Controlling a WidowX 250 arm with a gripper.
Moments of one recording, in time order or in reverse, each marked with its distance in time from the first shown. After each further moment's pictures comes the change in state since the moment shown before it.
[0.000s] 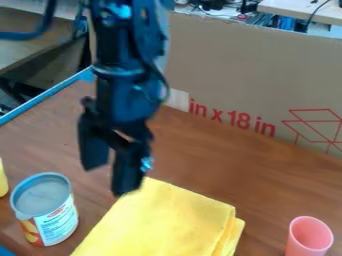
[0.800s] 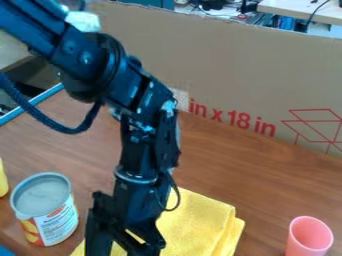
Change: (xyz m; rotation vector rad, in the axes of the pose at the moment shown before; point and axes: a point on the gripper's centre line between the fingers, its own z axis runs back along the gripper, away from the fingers) arm -0.011 -0.020 -0.094 -0.056 0.232 0.061
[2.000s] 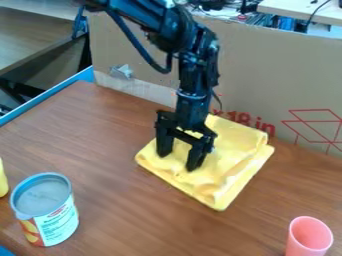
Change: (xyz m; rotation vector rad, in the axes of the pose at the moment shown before) arm 0.169 0.095 0.054 0.087 -0.207 0.178
